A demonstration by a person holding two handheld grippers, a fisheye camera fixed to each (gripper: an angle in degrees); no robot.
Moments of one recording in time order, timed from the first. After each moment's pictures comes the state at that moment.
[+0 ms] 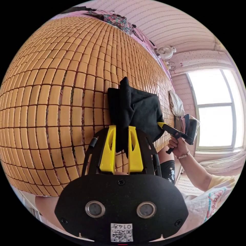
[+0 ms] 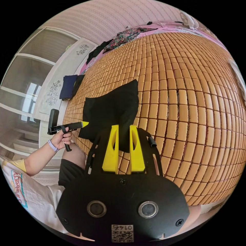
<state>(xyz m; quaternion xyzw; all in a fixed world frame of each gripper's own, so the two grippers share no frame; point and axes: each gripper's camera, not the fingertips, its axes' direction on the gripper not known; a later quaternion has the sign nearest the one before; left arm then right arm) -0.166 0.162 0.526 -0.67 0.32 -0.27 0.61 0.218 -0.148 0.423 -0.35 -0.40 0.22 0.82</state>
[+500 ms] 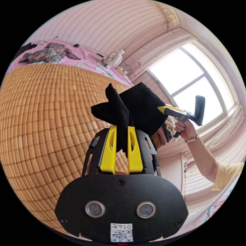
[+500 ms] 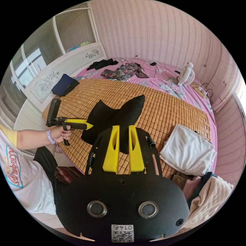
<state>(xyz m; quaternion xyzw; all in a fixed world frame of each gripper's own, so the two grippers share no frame) 0.048 0.010 0.578 -0.49 0.49 -0.23 0.68 0.450 -0.266 0.371 -0.26 -0.22 0.08 0.94</state>
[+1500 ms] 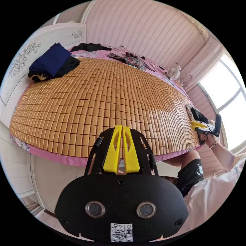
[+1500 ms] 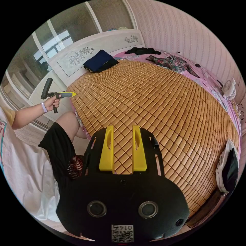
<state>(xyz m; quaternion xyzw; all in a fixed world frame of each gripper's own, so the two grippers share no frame) -0.360 0.037 0.321 -0.59 0.14 -0.22 0.77 0.072 -0.211 0.386 -0.25 -0.43 -0.05 0.87</state>
